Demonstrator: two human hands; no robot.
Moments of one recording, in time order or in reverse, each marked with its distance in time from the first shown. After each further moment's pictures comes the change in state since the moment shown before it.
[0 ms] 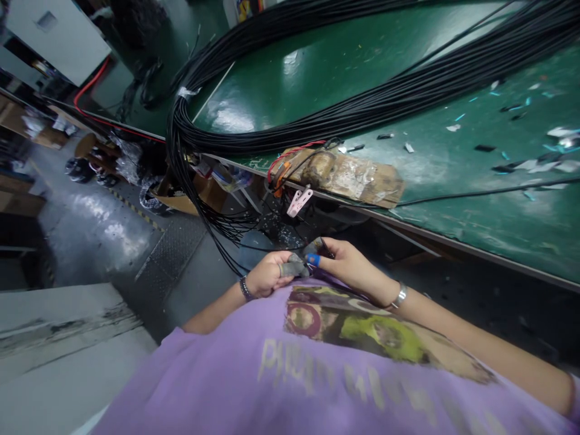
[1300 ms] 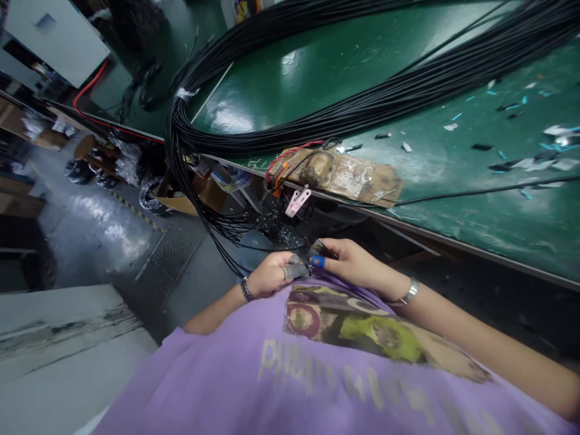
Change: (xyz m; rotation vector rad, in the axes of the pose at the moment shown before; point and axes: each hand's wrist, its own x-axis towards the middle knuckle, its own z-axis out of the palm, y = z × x) left_hand 0.002 -0.002 0.004 0.156 0.046 0.054; right_hand 0.000 -0.007 -0.015 -0.232 -0.158 -0.097
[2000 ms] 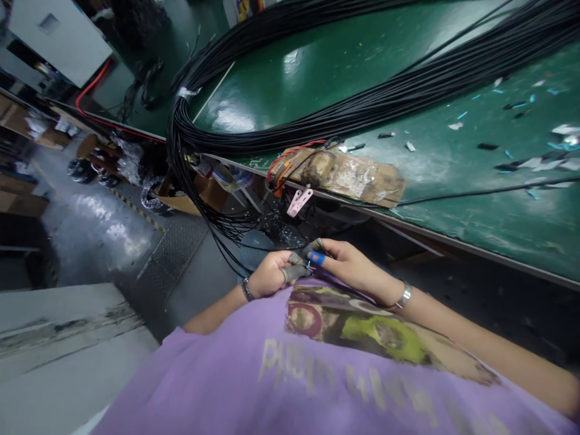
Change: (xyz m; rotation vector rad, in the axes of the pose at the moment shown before) left_hand -0.001 -0.002 -0.004 0.075 0.017 0.061; right_hand 0.000 0.005 0.012 0.065 0.075 -0.024
